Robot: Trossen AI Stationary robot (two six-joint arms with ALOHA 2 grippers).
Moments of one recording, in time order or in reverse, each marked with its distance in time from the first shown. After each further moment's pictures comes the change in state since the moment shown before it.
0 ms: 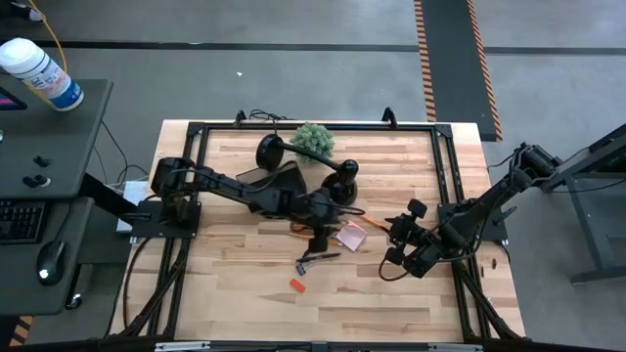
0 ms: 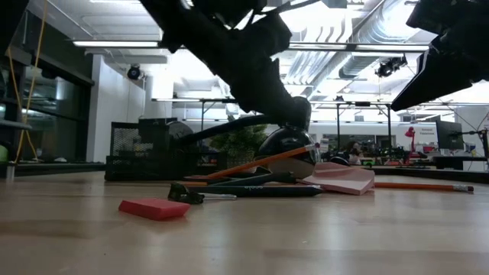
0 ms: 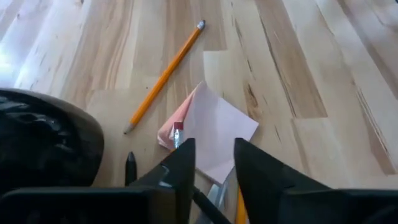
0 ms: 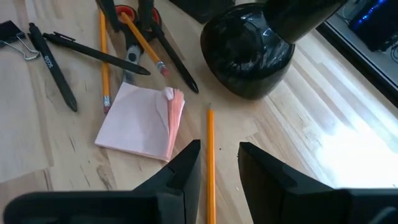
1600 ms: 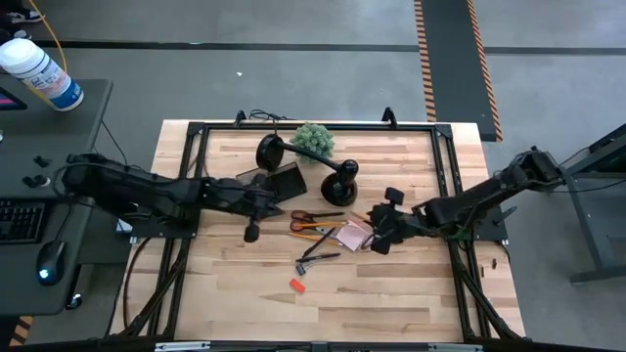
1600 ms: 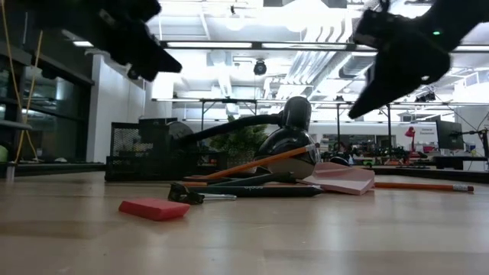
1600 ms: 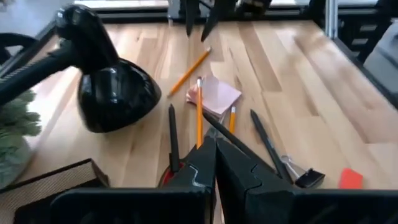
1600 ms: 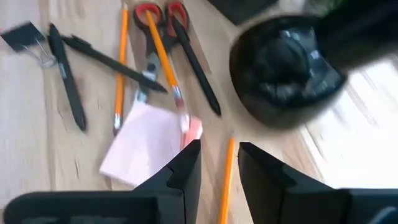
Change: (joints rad) left arm 0.000 -0.827 -0.673 0.084 -0.030 0.015; right arm -0.309 0.003 0.000 0.296 -0.343 -0.433
